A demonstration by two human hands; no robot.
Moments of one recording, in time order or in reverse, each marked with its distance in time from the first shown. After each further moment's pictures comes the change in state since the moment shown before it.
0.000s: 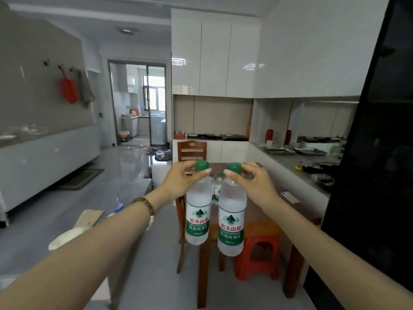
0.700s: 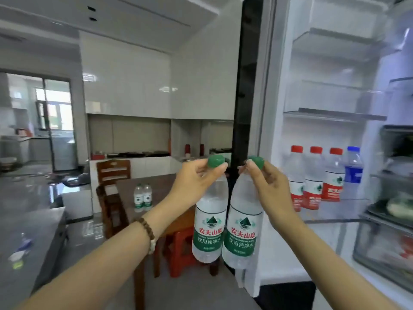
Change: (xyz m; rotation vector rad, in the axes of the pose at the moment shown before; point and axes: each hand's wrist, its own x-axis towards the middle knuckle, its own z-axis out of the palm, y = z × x) left_hand -0.232 0.277 0.055 -0.464 -0.248 0.271; right_hand -0.304 -0.238 -0.139 0.003 0.522 -0.072
